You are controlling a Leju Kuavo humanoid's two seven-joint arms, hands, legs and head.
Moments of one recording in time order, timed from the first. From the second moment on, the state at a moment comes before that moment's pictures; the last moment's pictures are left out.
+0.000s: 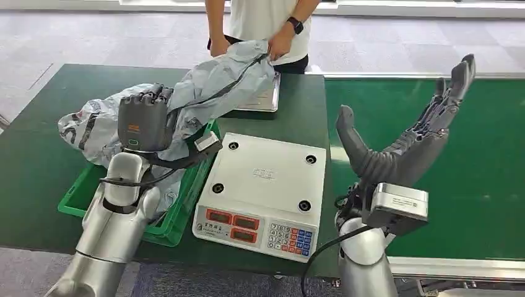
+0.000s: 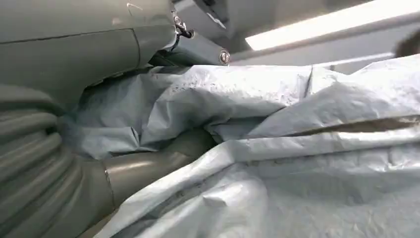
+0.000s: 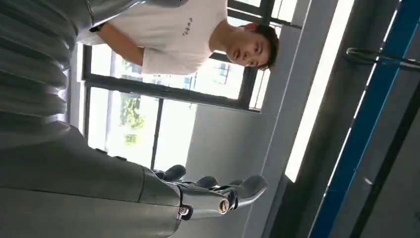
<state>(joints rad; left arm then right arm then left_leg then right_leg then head) -0.53 -0.02 -0.30 -1.28 -1.50 0.39 -0.02 -0.25 0.24 0.25 -1.80 0.68 -0.58 -0.53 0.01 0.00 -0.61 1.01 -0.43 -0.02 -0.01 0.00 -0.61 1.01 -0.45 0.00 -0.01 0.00</state>
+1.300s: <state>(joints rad) -0.53 0.06 -0.34 -1.27 -1.50 0.42 0.18 -0.25 0.25 0.25 -1.80 0.66 -0.59 -0.53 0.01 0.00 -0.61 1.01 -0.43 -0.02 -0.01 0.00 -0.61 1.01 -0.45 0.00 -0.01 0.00</state>
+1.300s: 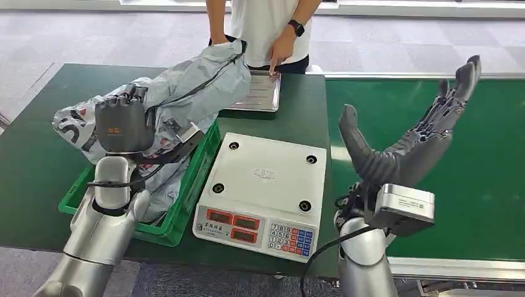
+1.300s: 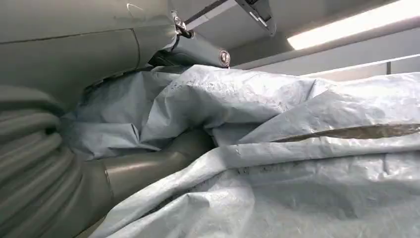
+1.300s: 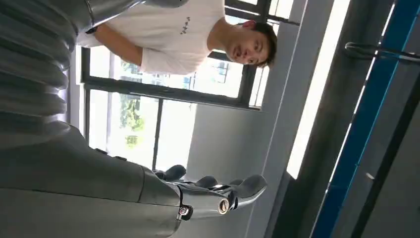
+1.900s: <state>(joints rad) -0.54 0.06 -0.35 -1.21 -1.50 0.41 0.19 -0.25 0.25 0.25 -1.80 0.67 -0.58 -0.53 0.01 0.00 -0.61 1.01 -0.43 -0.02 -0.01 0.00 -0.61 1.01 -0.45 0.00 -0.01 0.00</state>
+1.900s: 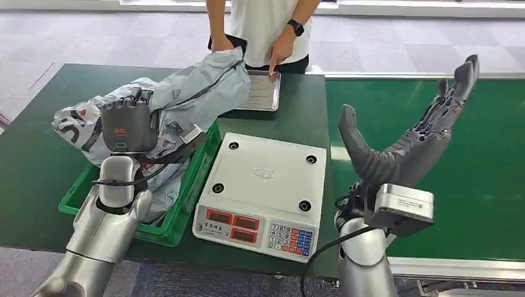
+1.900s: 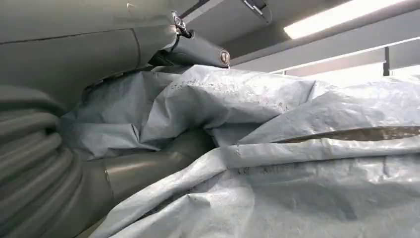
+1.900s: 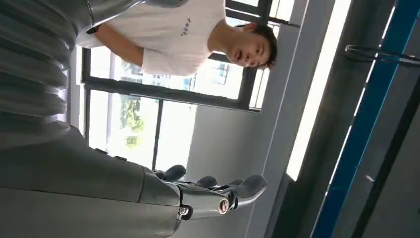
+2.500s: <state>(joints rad) -0.54 0.08 -0.38 -1.22 -1.50 0.41 0.29 -0.24 0.25 0.25 -1.81 0.68 -0.57 -0.53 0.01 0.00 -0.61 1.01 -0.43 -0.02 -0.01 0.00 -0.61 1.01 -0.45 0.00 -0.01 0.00</state>
